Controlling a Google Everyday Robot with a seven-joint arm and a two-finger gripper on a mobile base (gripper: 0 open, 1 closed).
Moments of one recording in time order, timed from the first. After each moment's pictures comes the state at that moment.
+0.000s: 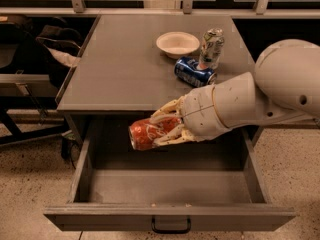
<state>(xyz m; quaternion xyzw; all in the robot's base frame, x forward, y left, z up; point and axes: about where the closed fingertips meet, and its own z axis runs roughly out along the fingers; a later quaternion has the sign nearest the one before) 0.445 -0.010 0.866 -0.77 0.47 0.09 0.41</state>
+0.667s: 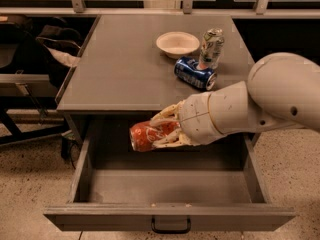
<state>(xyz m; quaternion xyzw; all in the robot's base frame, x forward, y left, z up) 0.451 -0.008 0.849 -0.77 0.49 0.08 0.41</state>
